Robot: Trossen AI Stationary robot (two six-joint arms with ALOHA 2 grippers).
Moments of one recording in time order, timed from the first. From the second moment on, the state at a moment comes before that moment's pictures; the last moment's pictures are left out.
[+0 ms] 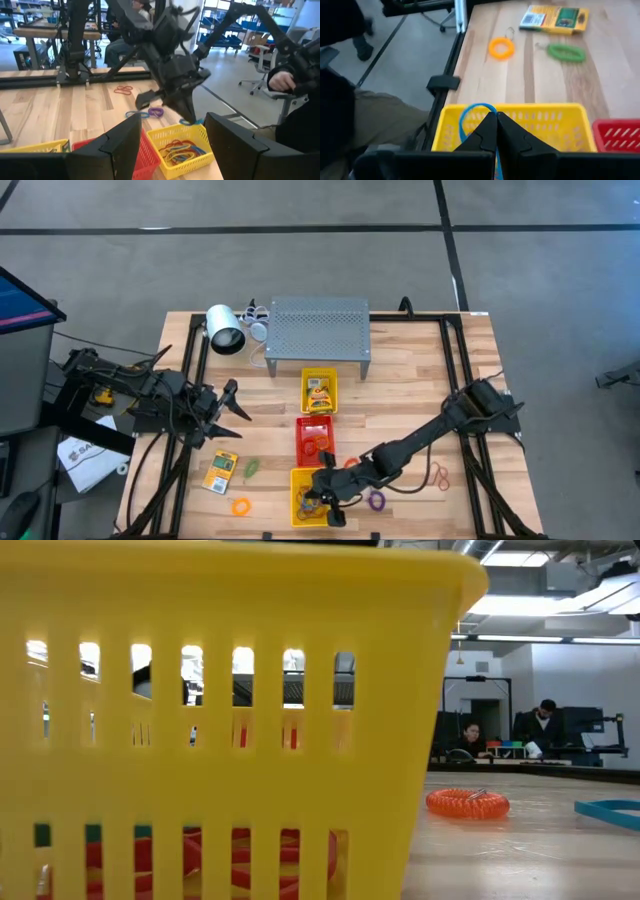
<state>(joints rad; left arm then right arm) -0.31 0.47 0.40 -0.02 0.09 -0.09 0.53 2.01 1.38 0.06 0.18 0.40</state>
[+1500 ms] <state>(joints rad) -0.31 0.47 0.40 -0.02 0.09 -0.08 0.47 2.10 1.38 0.05 0.07 0.50</state>
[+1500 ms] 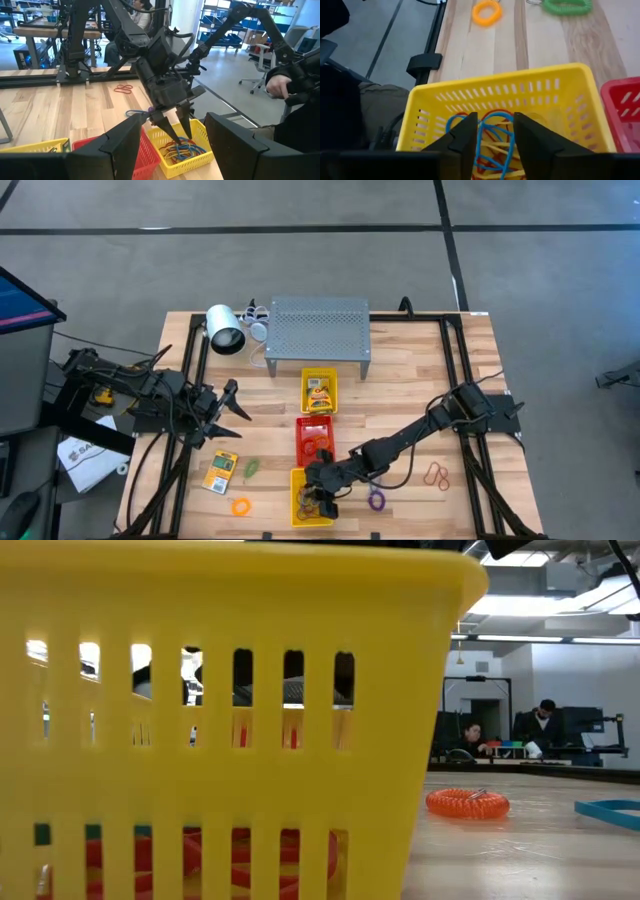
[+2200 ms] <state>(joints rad) -0.32 0.51 0.40 0.02 0.15 -0.23 0.53 1.90 1.38 -0.25 0.34 0.38</state>
